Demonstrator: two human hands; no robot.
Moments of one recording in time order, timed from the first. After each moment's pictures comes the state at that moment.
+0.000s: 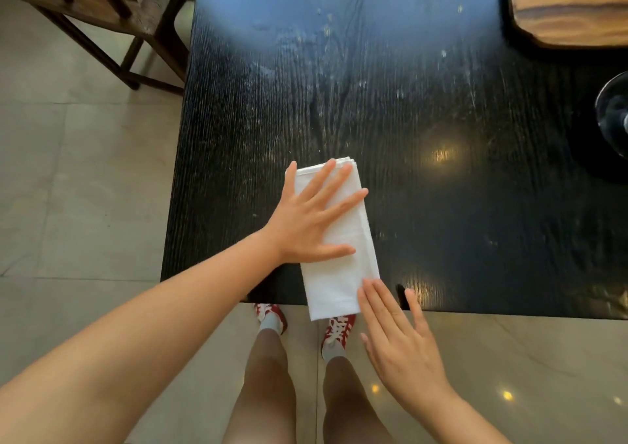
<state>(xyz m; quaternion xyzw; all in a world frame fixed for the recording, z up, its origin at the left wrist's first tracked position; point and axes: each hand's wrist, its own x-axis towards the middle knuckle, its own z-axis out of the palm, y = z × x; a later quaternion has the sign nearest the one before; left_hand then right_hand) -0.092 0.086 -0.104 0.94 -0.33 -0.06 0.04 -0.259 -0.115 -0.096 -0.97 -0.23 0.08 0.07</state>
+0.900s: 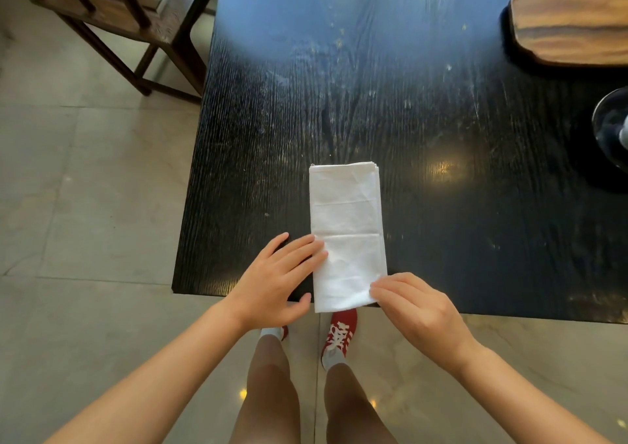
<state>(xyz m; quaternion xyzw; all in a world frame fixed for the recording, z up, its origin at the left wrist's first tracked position) -0.183 0.135 -0.091 0.93 -0.31 -0.08 0.18 -0.203 -0.133 -0.075 -0.91 -0.34 -0.03 0.23</state>
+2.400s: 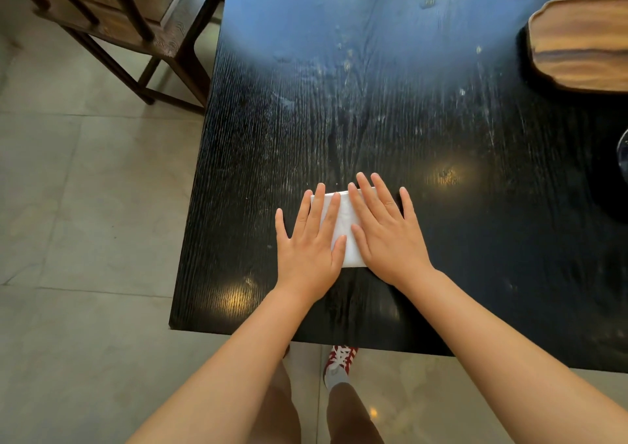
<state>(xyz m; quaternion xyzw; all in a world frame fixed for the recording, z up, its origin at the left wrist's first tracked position) -0.105 0.077 -0.111 0.99 -0.03 -0.05 0.10 -0.068 -0.075 -0.105 -0.97 -0.21 0.05 0.07</state>
